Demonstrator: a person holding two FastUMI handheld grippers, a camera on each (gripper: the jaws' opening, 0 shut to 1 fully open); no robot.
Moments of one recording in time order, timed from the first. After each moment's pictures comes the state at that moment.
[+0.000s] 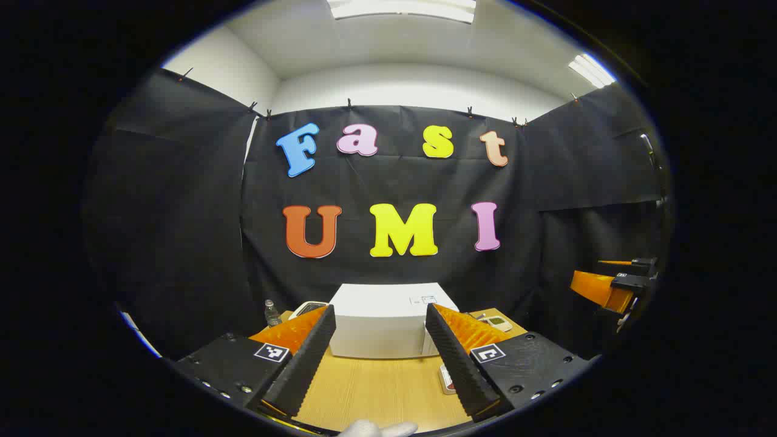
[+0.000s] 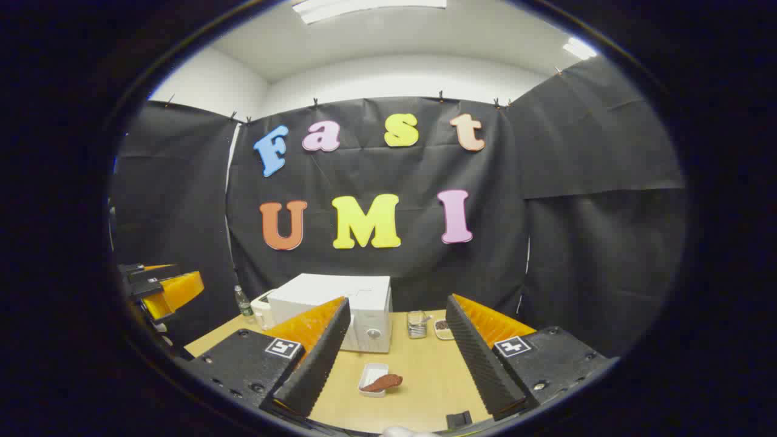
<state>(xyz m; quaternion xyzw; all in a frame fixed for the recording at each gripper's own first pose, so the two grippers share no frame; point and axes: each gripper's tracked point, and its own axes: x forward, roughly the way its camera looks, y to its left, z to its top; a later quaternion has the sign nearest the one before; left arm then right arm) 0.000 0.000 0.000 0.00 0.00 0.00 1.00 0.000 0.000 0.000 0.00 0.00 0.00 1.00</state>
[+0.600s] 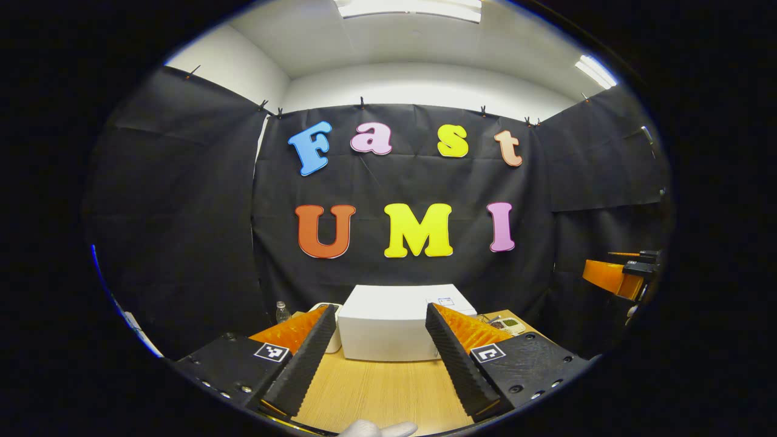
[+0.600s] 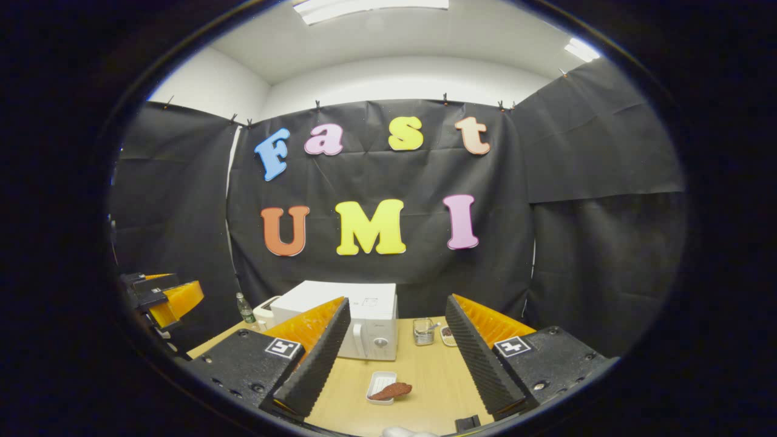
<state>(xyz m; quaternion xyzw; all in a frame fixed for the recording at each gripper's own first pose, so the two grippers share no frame) 0.019 0.031 -0.004 0.00 0.00 0.03 1.00 0.022 0.026 0.009 0.00 0.00 0.01 1.00</state>
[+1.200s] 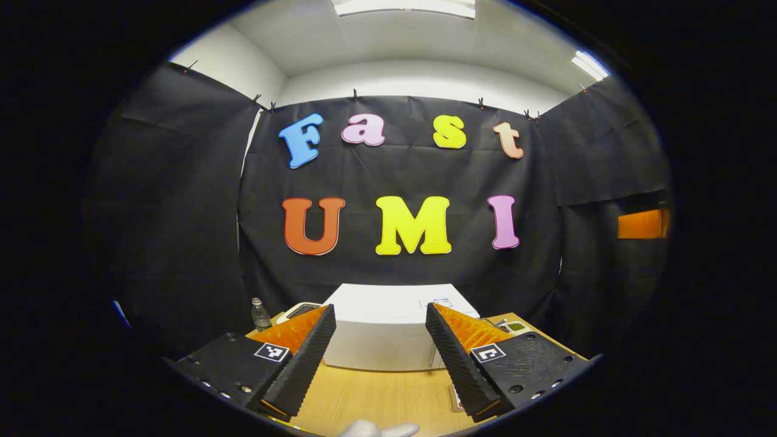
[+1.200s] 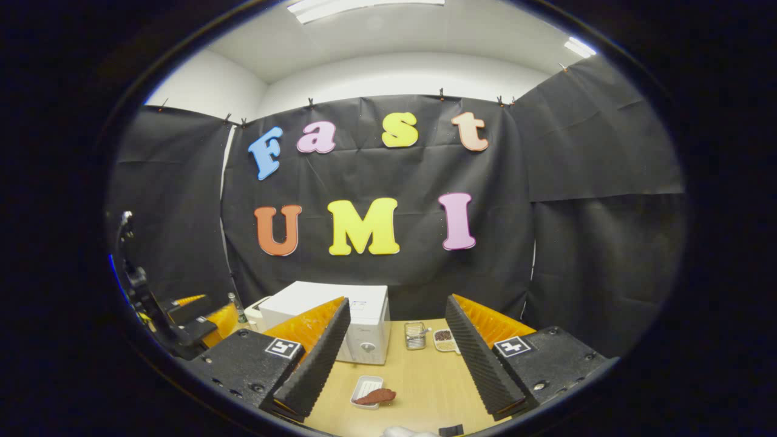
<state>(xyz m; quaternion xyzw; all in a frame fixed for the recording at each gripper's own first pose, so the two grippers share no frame) 0.115 -0.023 -0.067 -0.01 -0.01 0.02 1.00 0.059 -0.028 0.025 0.00 0.00 0.01 1.00</state>
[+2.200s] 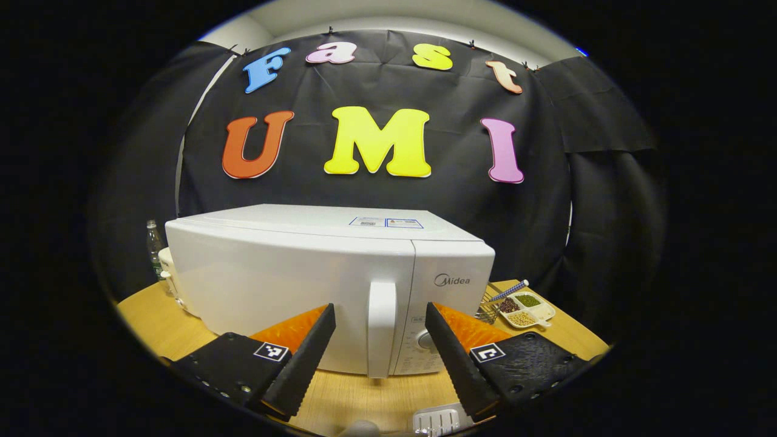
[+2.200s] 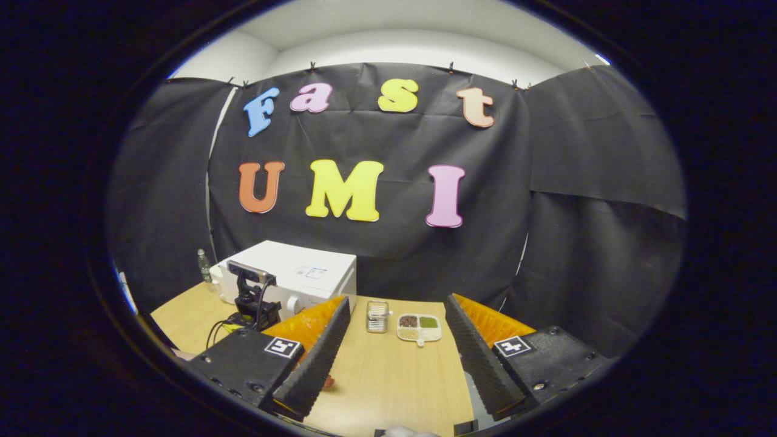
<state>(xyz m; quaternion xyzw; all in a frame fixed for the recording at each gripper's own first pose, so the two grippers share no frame) 0.328 -0.135 -0.274 -0.03 0.09 -0.01 1.00 0.120 -0.112 -0.020 -0.06 0.08 0.00 0.99</state>
